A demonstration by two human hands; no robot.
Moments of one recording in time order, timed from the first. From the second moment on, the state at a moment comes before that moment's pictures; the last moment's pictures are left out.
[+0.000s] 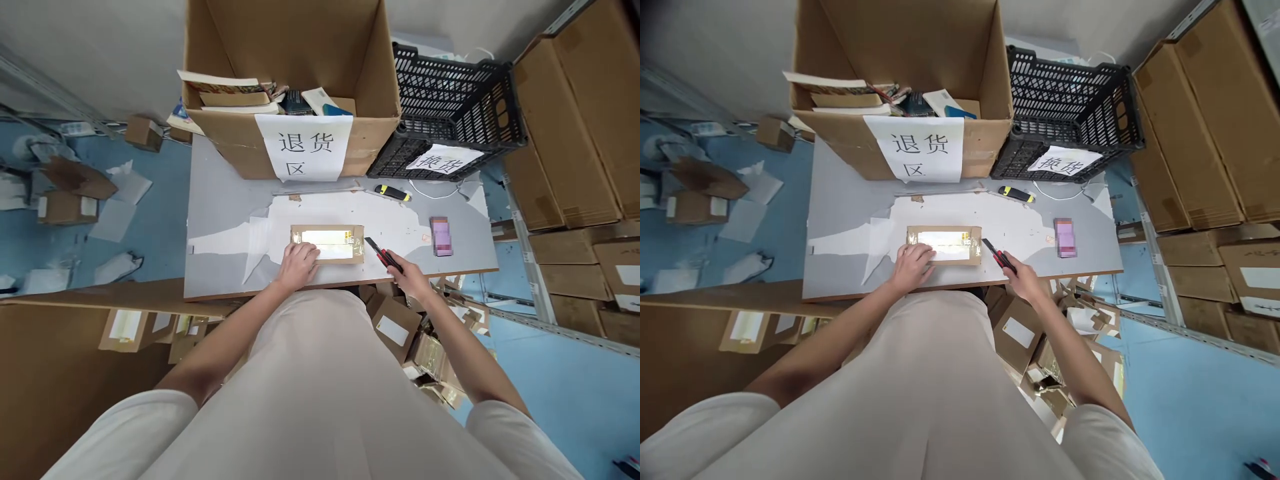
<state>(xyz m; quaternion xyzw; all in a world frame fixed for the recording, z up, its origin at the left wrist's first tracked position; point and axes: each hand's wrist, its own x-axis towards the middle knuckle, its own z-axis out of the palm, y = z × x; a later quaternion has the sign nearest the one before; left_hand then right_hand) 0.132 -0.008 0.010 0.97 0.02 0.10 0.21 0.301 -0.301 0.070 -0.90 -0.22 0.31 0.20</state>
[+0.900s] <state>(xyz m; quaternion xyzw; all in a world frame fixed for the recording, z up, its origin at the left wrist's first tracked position) 0.172 0.005 0.007 0.97 0.09 0.04 0.22 0.330 -0.288 0.052 -0.80 -0.17 0.47 0.33</state>
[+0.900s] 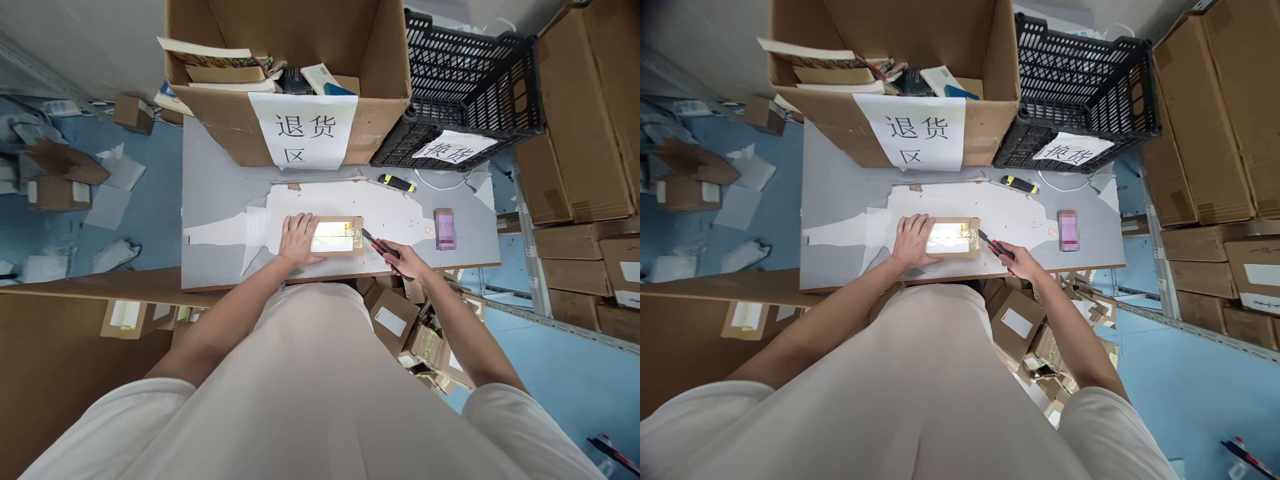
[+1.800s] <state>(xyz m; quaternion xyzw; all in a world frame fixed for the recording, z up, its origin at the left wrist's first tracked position) 0.179 -0.012 0.008 0.95 0.22 0.12 0.19 0.272 -0.280 0.034 -0.77 -0.01 0.32 0.55</state>
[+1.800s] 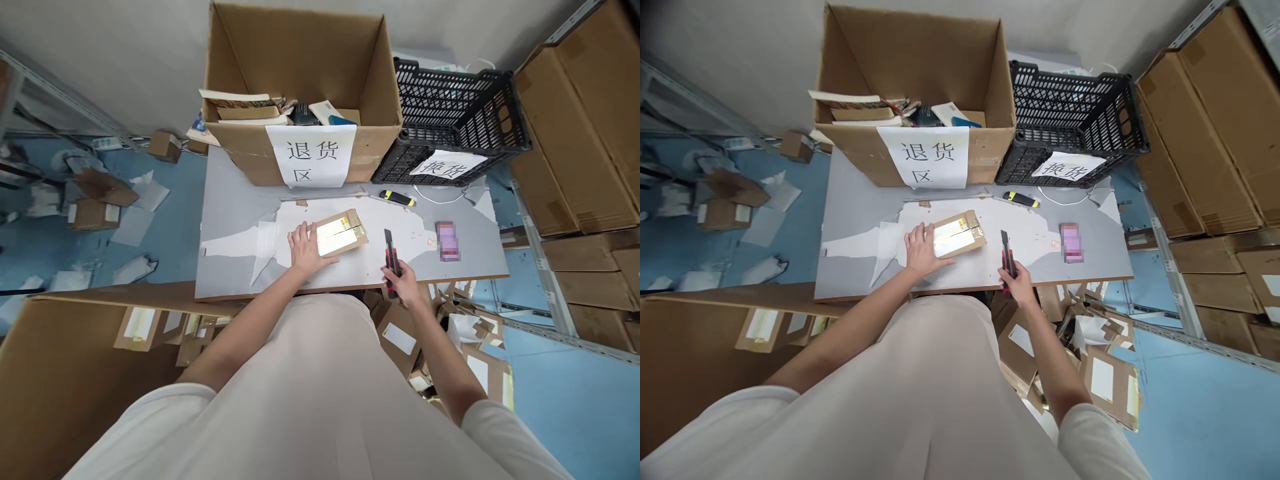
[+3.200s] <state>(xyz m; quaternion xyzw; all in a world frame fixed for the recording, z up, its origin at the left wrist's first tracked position) 0.172 0.043 0.004 0.79 0.43 0.12 0.41 0.319 -0.185 0.020 -0.73 -0.05 0.29 0.61</state>
